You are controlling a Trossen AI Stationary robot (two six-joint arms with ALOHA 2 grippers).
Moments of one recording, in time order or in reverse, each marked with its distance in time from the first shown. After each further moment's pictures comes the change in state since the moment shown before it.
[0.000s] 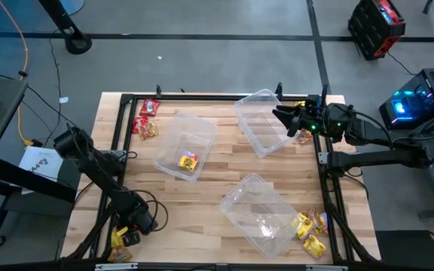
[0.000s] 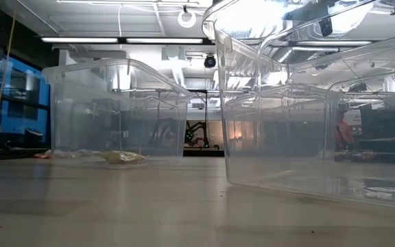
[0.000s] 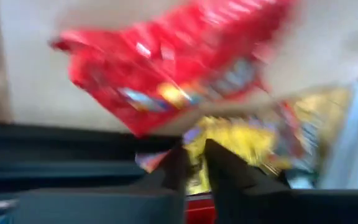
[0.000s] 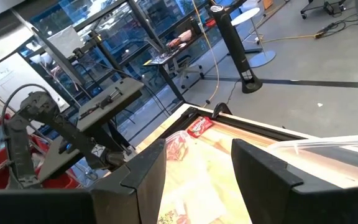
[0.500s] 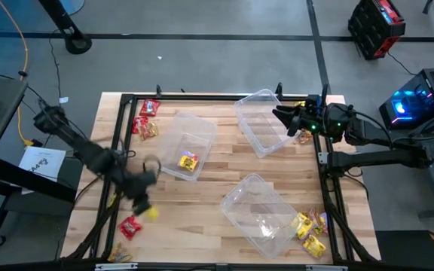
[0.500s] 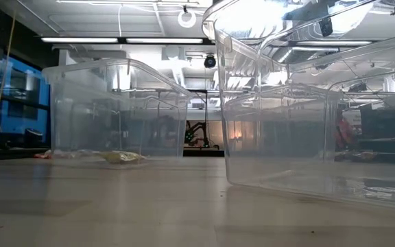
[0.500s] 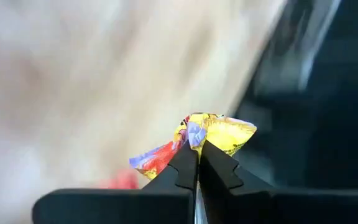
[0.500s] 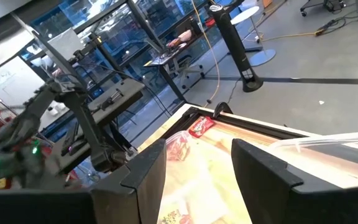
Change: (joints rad) left arm 0.267 -0.576 0.170 -0.185 -0.668 0.086; right arm 0.000 0.000 0.000 0.000 0.000 0.027
